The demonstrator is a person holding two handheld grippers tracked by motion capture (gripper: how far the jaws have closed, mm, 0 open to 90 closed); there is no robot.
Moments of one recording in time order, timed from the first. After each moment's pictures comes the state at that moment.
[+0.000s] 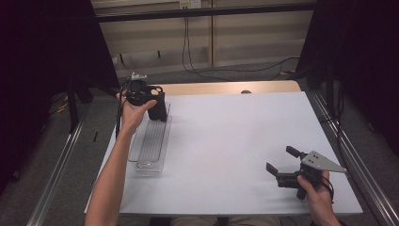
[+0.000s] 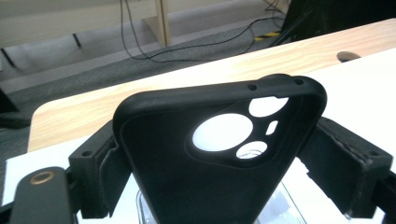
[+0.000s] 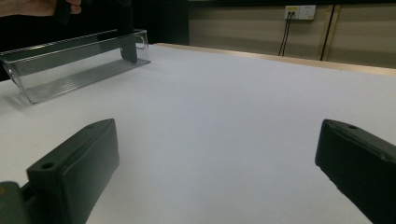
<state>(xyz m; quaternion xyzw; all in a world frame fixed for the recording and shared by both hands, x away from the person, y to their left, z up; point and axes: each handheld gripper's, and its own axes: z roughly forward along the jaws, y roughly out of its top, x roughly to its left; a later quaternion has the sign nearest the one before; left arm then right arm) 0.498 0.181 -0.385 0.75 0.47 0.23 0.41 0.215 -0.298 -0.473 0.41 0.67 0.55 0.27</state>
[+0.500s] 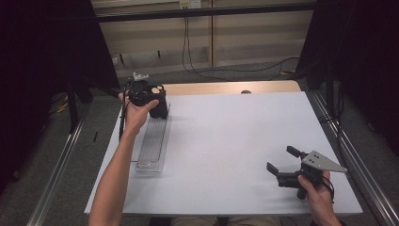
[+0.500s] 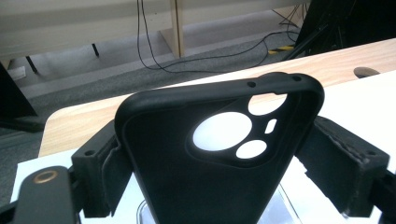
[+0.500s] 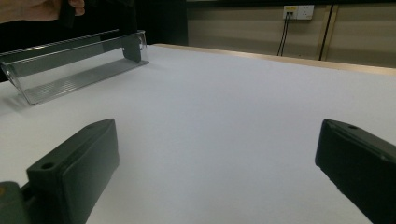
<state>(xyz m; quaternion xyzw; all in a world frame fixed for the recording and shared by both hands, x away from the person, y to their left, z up) 0.500 0.174 -0.391 0.73 0.48 0.26 0.42 0.215 -0.300 -0.473 0.42 0.67 0.55 0.27</state>
